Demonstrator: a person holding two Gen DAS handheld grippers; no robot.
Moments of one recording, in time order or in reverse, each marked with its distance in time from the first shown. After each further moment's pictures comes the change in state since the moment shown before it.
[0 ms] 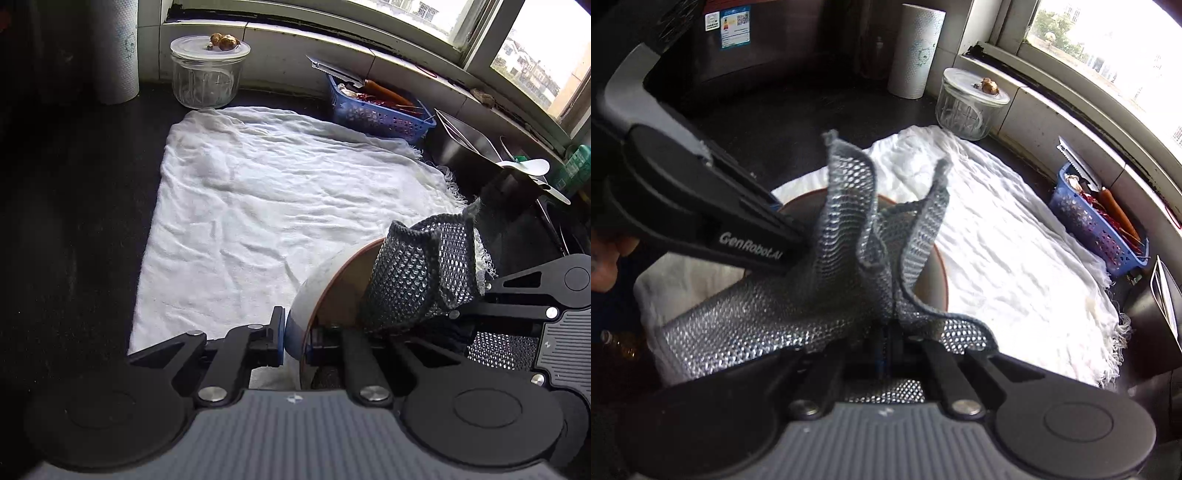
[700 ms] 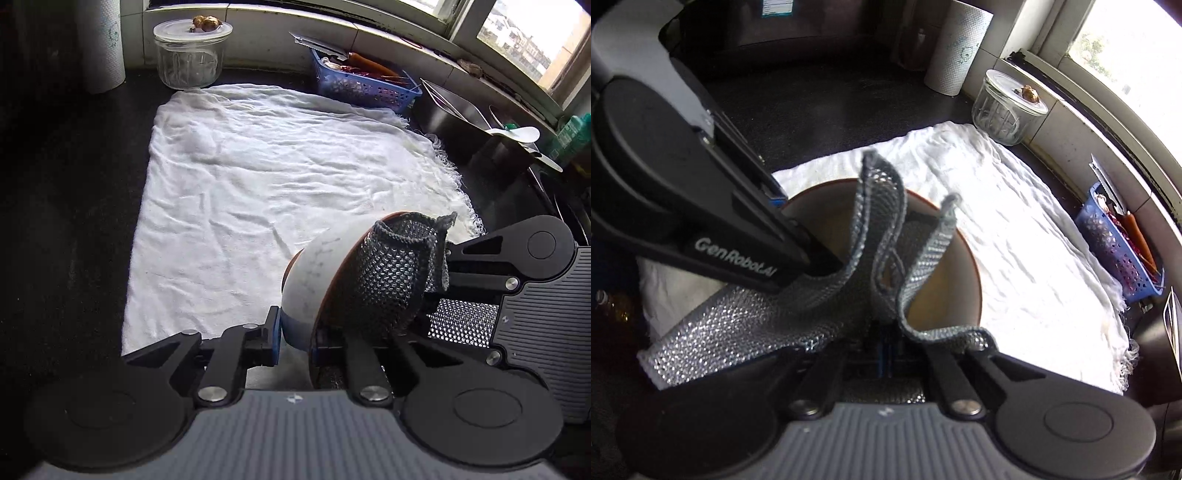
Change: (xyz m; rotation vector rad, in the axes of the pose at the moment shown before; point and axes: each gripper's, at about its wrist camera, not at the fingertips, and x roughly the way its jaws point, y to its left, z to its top) left arm -0.006 -0.016 -0.008 0.108 0.071 0.002; right arm 0.018 0.021 -0.004 -0.157 0.007 -0.018
